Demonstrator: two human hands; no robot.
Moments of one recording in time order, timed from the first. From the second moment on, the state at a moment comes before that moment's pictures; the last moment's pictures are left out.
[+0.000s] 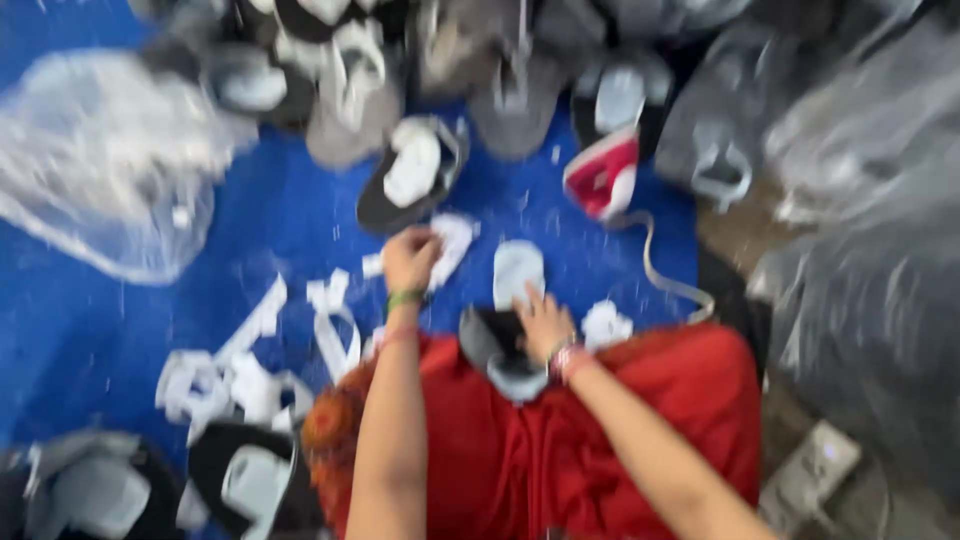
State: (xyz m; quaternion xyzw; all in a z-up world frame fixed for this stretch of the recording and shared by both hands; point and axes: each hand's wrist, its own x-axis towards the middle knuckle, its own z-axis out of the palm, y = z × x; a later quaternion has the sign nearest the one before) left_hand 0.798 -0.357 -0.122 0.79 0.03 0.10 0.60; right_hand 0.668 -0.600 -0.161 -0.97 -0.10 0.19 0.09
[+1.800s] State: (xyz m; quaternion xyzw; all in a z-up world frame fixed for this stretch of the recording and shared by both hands) left_hand 0.771 -0.523 -0.191 0.81 0.27 0.05 0.51; right_hand 0.731 -0.615 -0.153 -0.97 -0.02 0.22 0.07
